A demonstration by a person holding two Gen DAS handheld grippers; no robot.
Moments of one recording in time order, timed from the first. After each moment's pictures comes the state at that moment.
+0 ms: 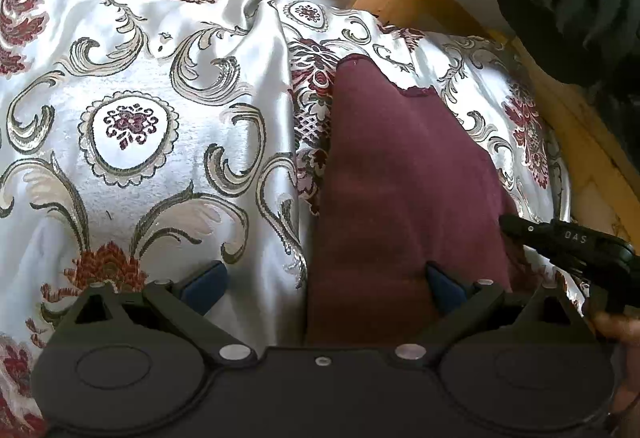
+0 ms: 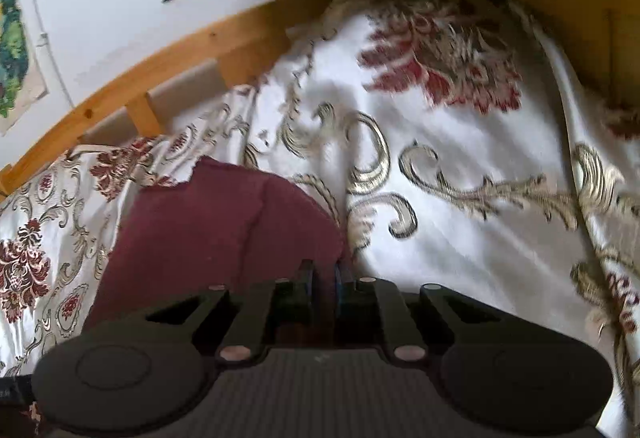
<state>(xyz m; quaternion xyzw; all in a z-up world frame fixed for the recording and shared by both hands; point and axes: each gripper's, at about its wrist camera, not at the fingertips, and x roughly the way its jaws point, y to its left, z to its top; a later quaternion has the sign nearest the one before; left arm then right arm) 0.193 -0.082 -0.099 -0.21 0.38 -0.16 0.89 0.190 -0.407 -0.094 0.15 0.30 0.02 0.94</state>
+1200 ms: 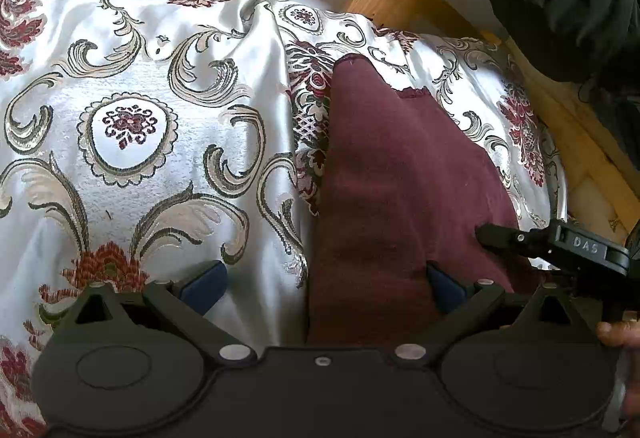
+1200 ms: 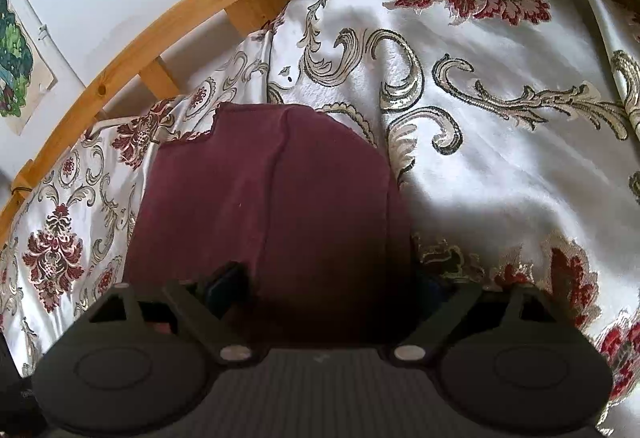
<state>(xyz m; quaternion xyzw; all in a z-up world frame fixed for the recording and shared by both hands) 0.191 -0.081 -0.102 -0.21 0.37 -0.17 0.89 0.197 -0.398 -0.109 0.20 0.37 0.08 0.90</state>
